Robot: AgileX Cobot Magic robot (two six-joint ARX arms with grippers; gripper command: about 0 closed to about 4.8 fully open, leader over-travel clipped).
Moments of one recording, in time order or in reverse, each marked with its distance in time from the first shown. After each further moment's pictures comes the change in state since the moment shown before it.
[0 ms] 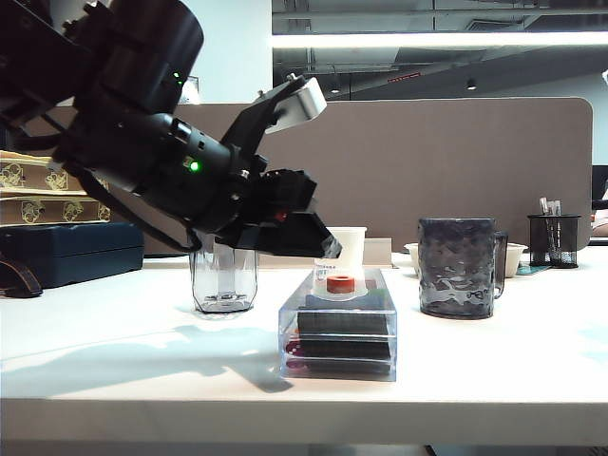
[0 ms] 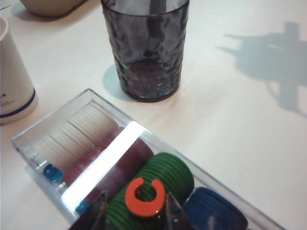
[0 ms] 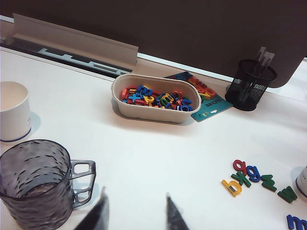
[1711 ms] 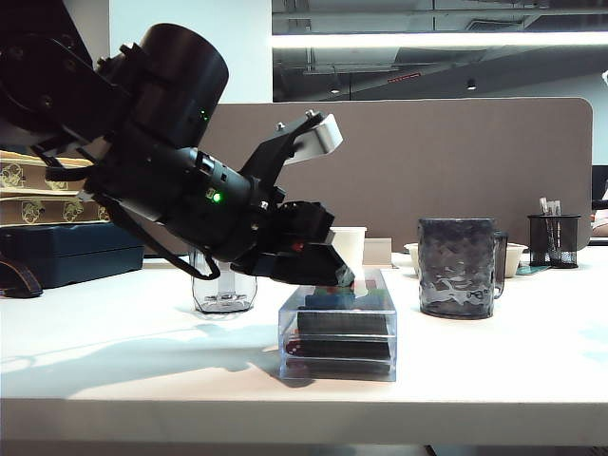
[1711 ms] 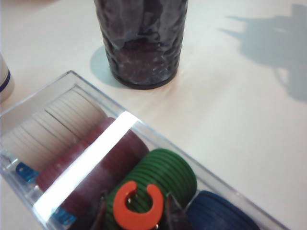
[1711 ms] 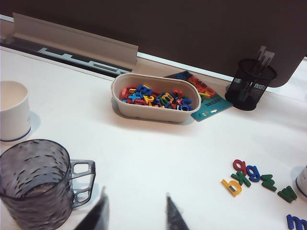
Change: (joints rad) left arm 0.000 0.107 0.053 0.003 0.021 -0.015; right arm 0.000 0.001 0.000 0.000 0.001 0.000
